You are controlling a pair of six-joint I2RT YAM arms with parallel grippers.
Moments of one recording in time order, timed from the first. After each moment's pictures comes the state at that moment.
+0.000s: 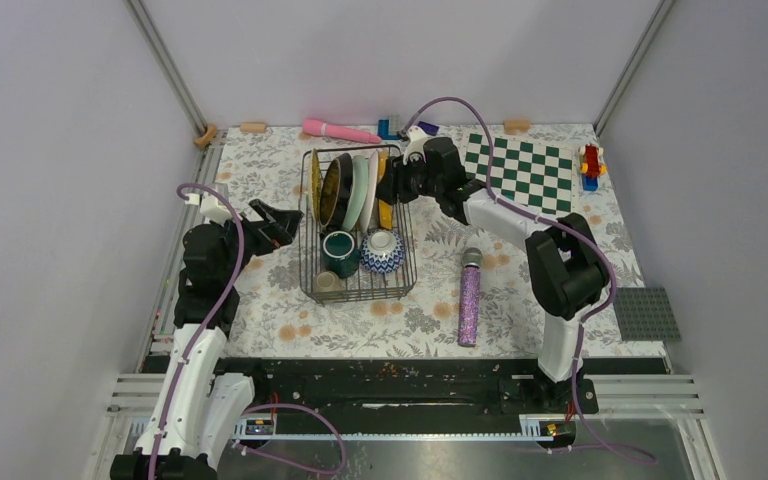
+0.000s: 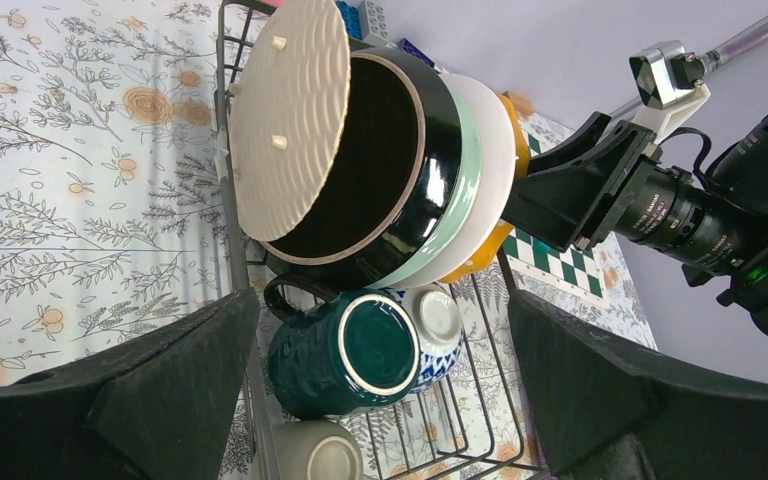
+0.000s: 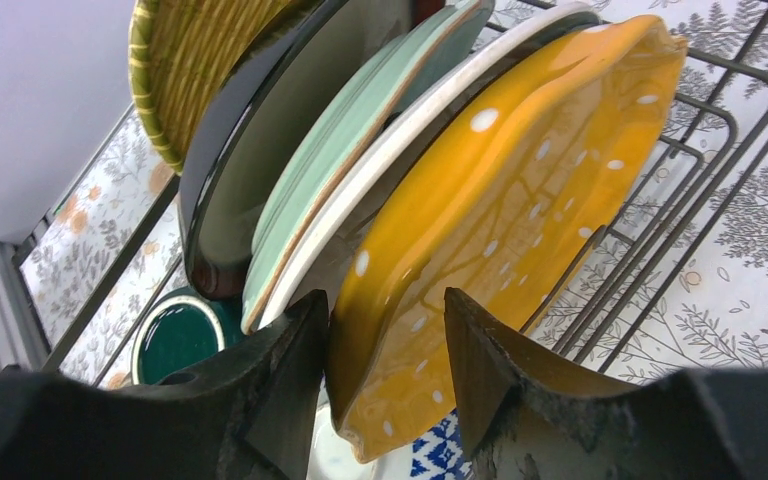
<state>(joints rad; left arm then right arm) -0.01 0.70 0.59 -0.06 0.31 -0.59 0.53 1.92 1.38 0.11 -0.42 0.27</state>
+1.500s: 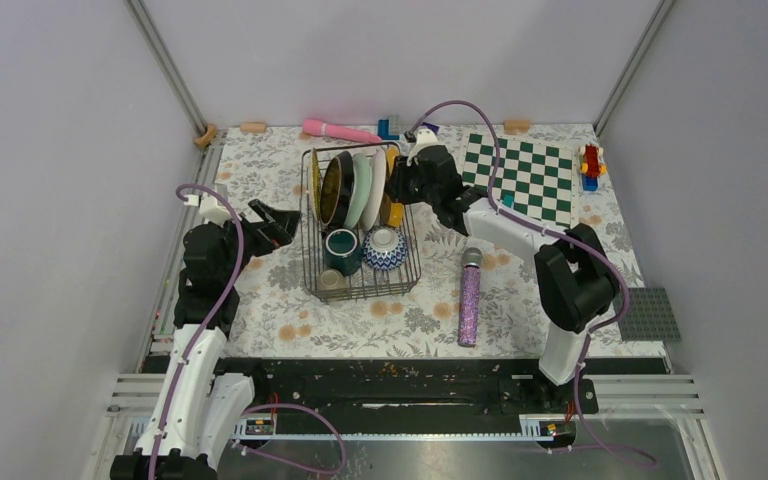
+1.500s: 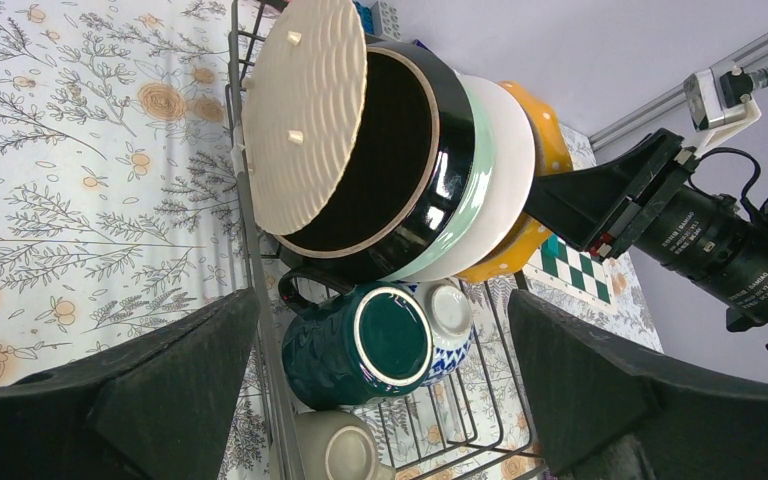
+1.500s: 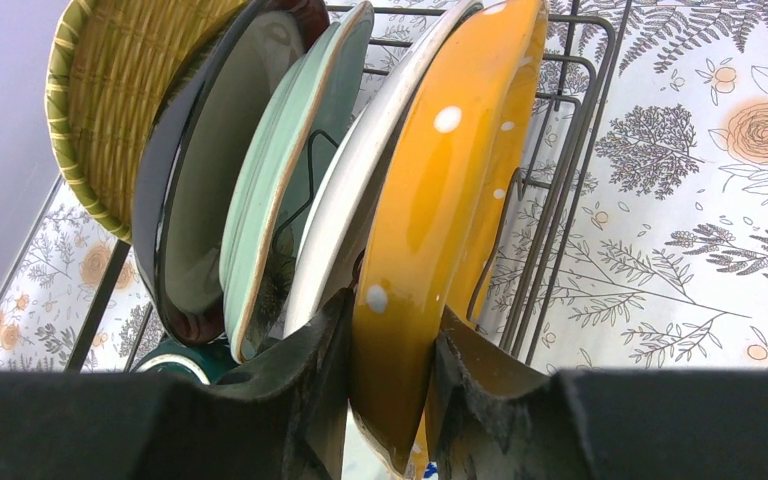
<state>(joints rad) -0.01 0.70 0.59 -0.07 0.28 -0.59 0.60 1.83 1.32 0.09 -0.04 0.38</state>
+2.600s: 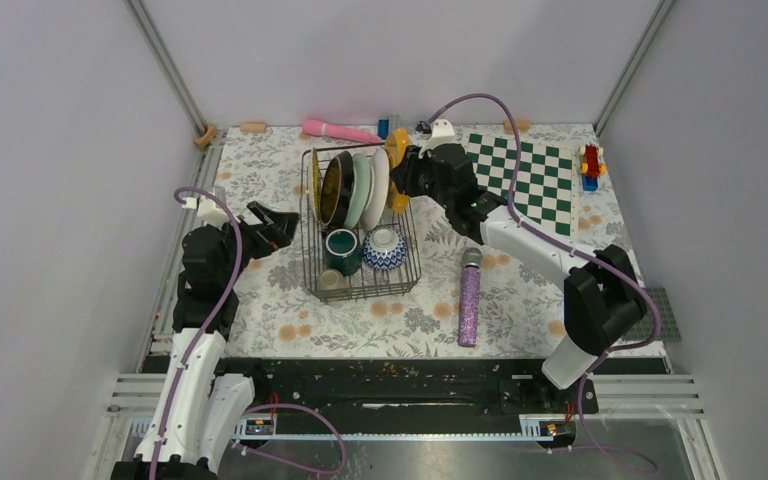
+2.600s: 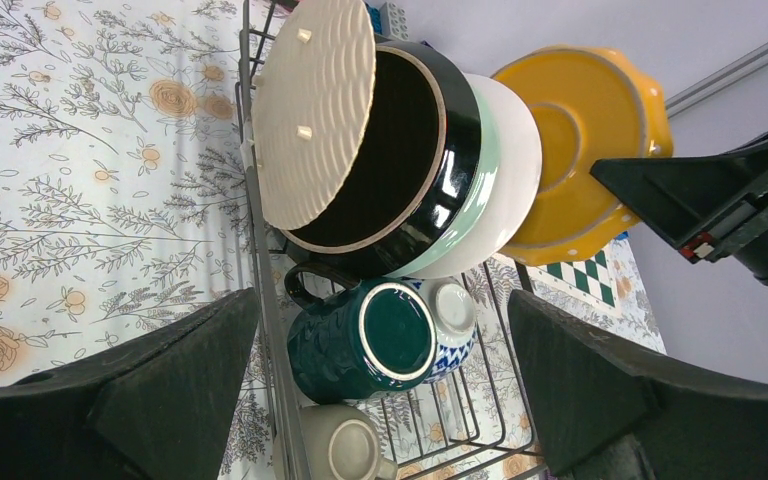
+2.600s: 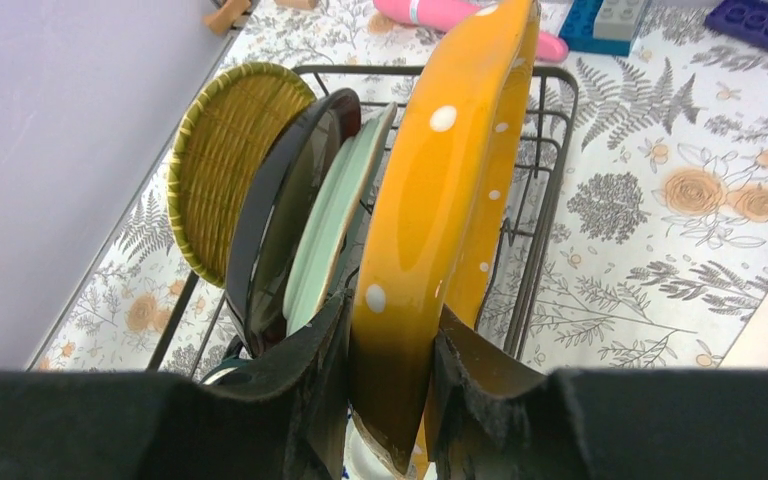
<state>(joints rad) -0.01 0.68 0.59 -0.10 0.26 -0.59 0.62 1.67 1.25 0.13 0.05 0.39</state>
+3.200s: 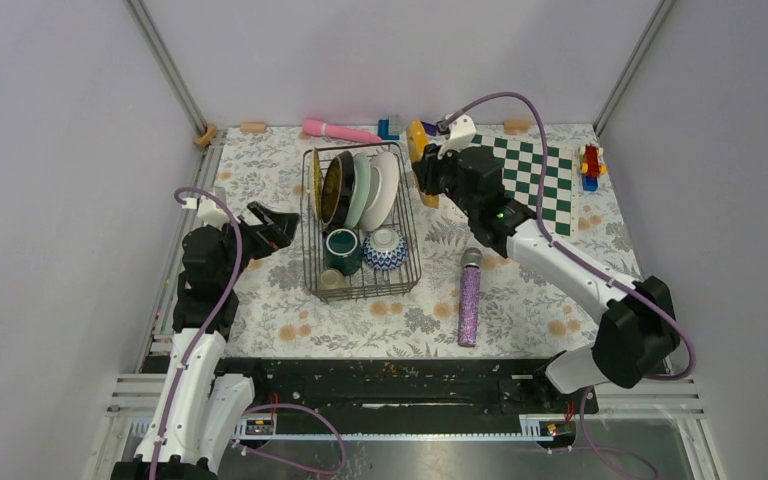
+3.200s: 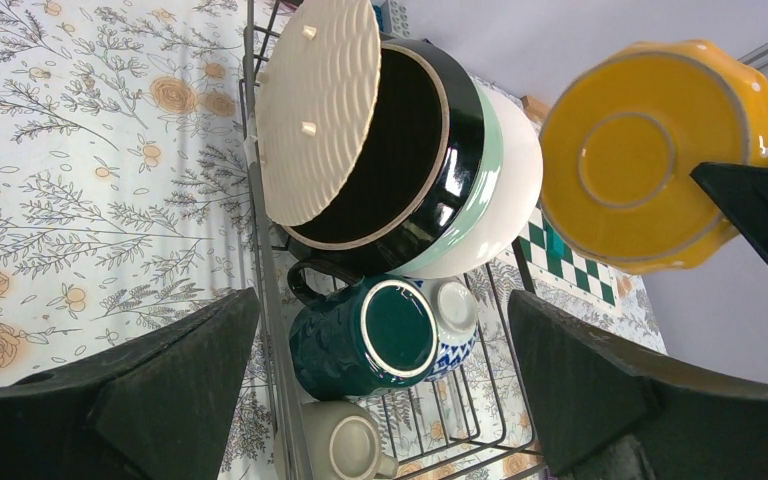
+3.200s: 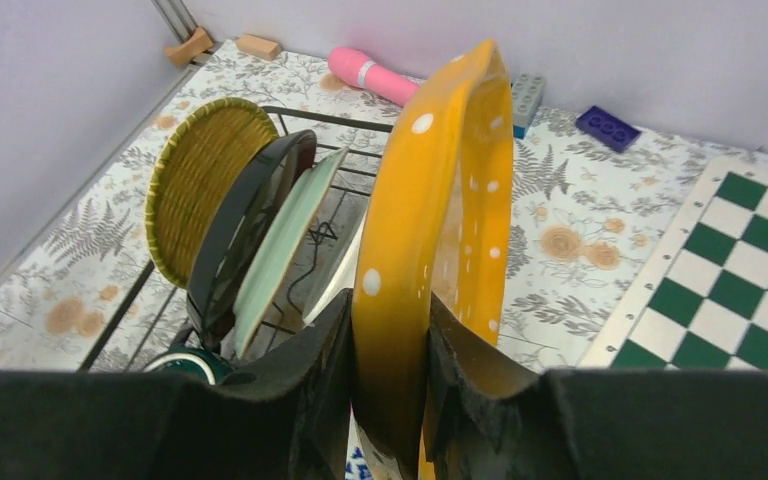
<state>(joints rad) -0.01 0.67 0.59 -0.11 0.26 -0.59 0.61 1.47 1.17 0.14 0.11 0.20</state>
